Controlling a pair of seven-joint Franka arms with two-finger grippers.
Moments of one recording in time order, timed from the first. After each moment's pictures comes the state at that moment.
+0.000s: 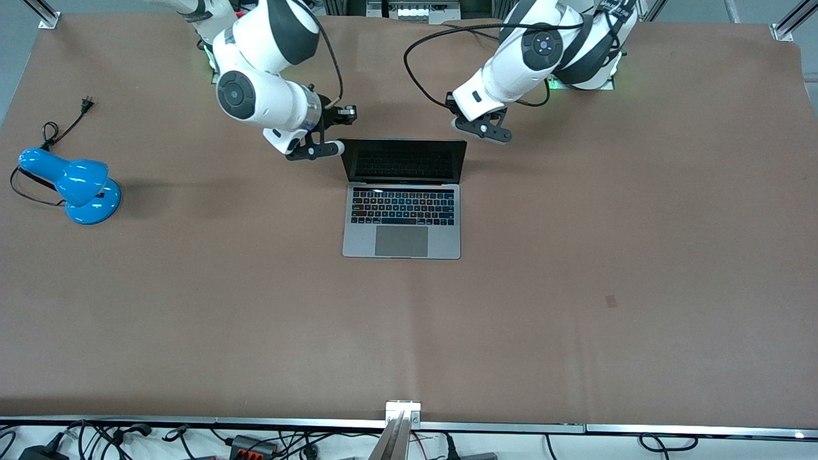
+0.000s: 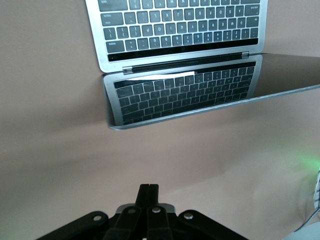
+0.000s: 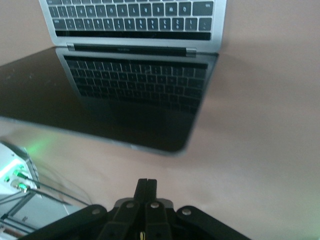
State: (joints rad) left arm -0.02 -0.02 -0.73 -2.28 -0.51 2.19 -0.31; right arm 0.61 0.08 0.01 -2.17 0.57 2.01 0.29
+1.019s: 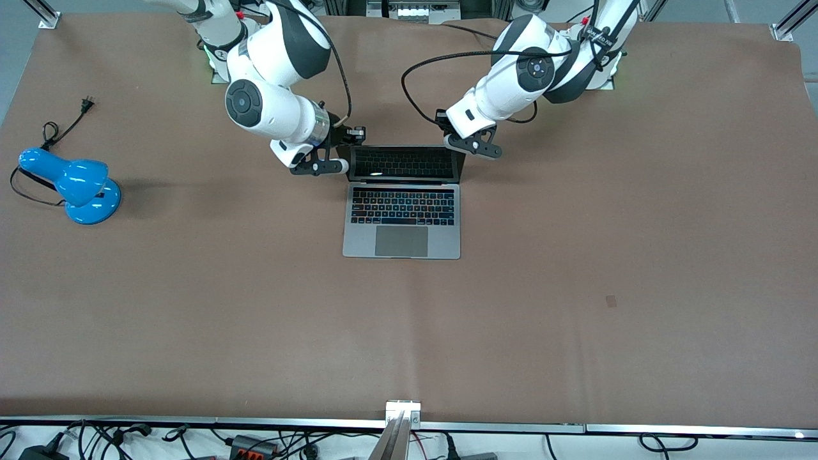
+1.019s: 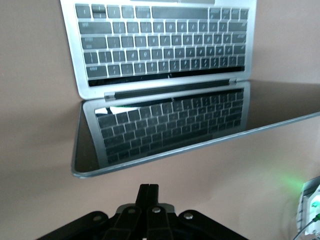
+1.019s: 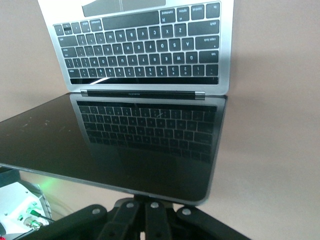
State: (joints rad) left arm 0.00 0.10 -0.75 -2.25 -0.51 2.36 -0.31; right arm 0.62 0.15 0.00 -2.11 0.58 2.13 0.33
